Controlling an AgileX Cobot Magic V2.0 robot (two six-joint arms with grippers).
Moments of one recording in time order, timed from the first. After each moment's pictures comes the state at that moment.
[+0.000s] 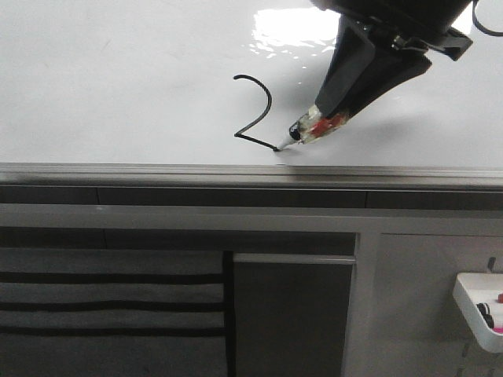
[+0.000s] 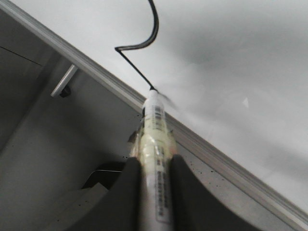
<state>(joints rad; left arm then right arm) -0.33 0.85 -0.85 -0.51 0.83 0.73 0.35 1.55 -1.21 0.45 0.79 -0.44</state>
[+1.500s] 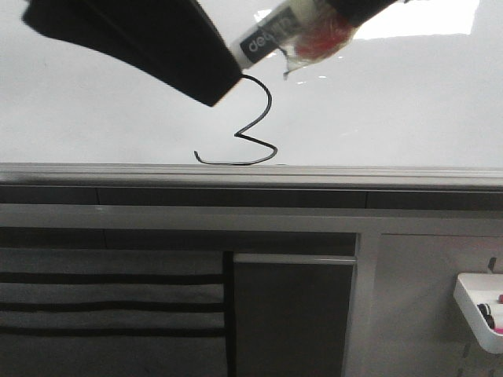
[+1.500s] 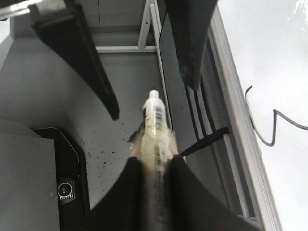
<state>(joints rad) -0.73 1.30 -1.05 -0.58 0.76 1.05 0.59 1.14 -1.07 0.49 0.89 -1.06</state>
